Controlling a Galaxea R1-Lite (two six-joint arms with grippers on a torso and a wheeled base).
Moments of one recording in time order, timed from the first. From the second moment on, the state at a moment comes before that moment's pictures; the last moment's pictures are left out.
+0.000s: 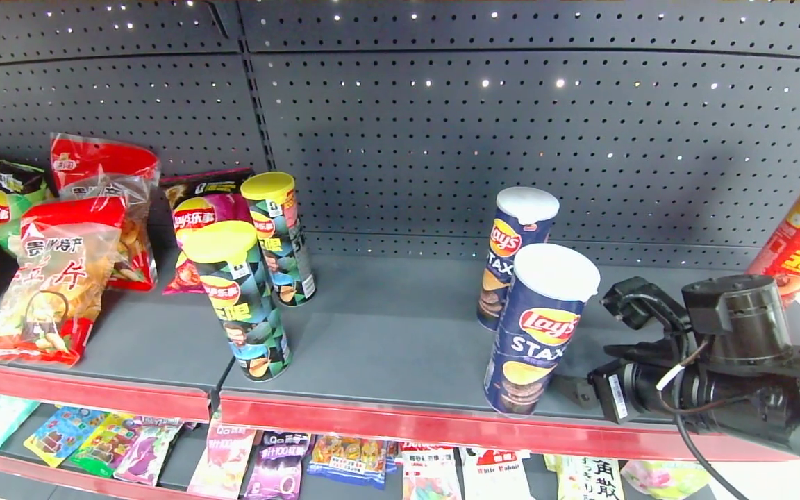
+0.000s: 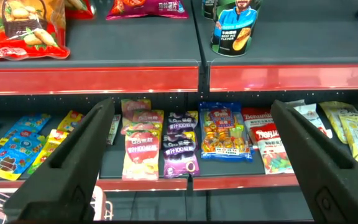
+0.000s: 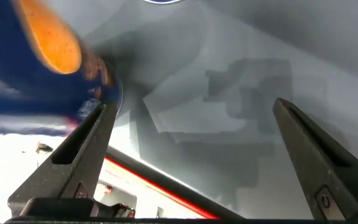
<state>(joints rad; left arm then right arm) -0.12 0.09 0.00 0.00 0.00 0.00 0.43 1.59 -0.50 -0.44 -0.07 -0.02</state>
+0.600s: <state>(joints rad) -0.12 0.09 0.00 0.00 0.00 0.00 0.46 1.60 -0.51 -0.44 -0.07 -0.02</state>
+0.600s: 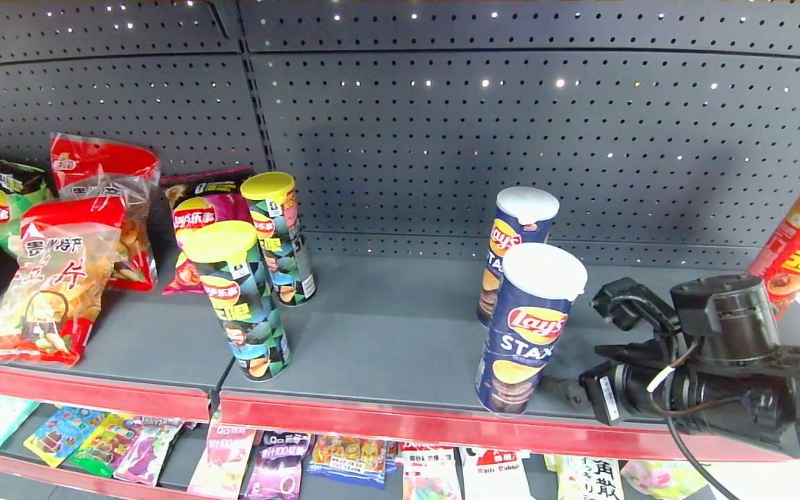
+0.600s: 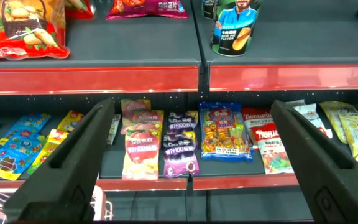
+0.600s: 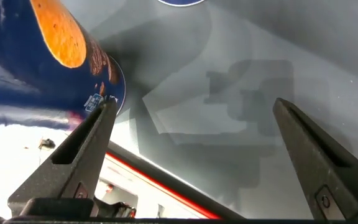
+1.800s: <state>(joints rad) -0.12 0.09 0.00 0.00 0.00 0.00 0.49 1.62 -0.53 -0.44 -0.07 0.00</state>
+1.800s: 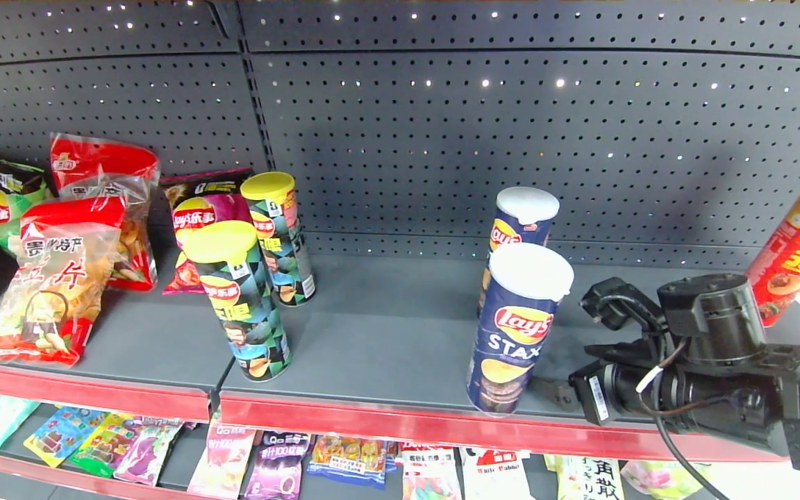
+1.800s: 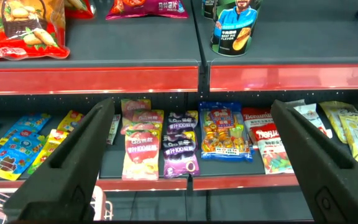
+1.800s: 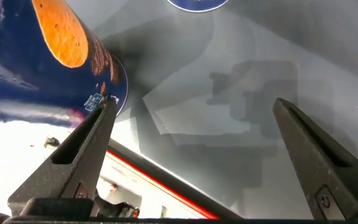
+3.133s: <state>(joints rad) -0.12 0.09 0.00 0.00 0.00 0.00 0.46 1.43 -0.46 -0.44 -0.11 0.00</state>
